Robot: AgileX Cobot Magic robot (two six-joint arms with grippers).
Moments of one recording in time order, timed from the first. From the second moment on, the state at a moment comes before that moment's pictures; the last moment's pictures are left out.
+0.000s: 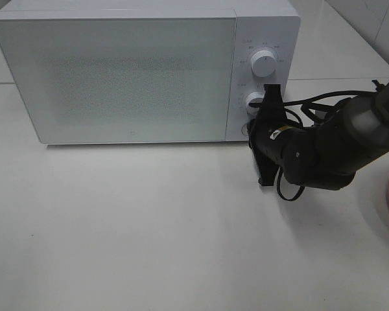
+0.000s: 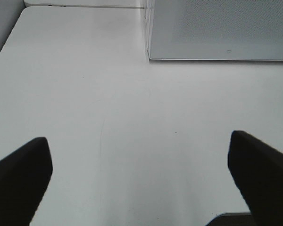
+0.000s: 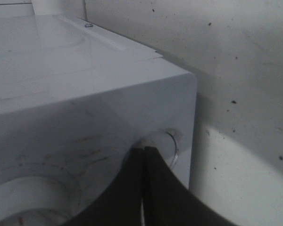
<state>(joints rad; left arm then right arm) 0.00 0.00 -0.52 -0.06 1.08 0.00 0.50 2.09 -0.83 0.52 -0.81 1.40</state>
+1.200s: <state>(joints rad) 0.00 0.00 -0.52 -0.06 1.08 0.00 0.50 2.16 -0.91 0.57 -0.83 1.39</state>
